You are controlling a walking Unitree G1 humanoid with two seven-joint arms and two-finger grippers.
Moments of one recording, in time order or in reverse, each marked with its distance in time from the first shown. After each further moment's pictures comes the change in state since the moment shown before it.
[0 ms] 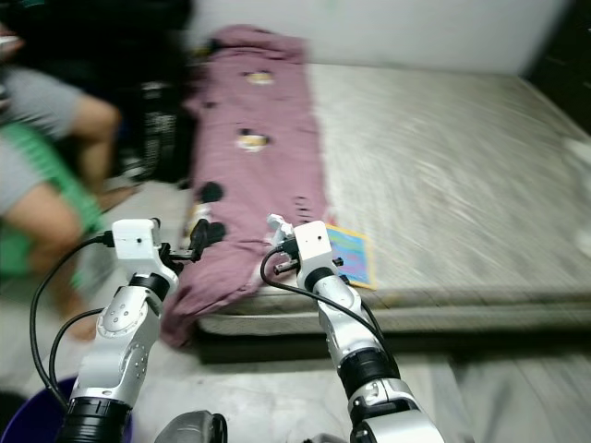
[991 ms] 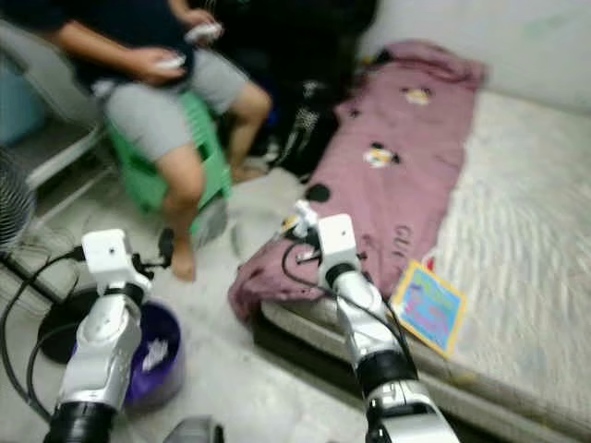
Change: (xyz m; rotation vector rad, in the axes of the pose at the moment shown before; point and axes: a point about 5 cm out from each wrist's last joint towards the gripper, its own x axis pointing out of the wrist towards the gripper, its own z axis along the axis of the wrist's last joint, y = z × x) left arm -0.007 0.046 -0.005 0.073 0.010 0.246; right arm -0.006 -0.022 0.009 -0.010 -0.084 -0.119
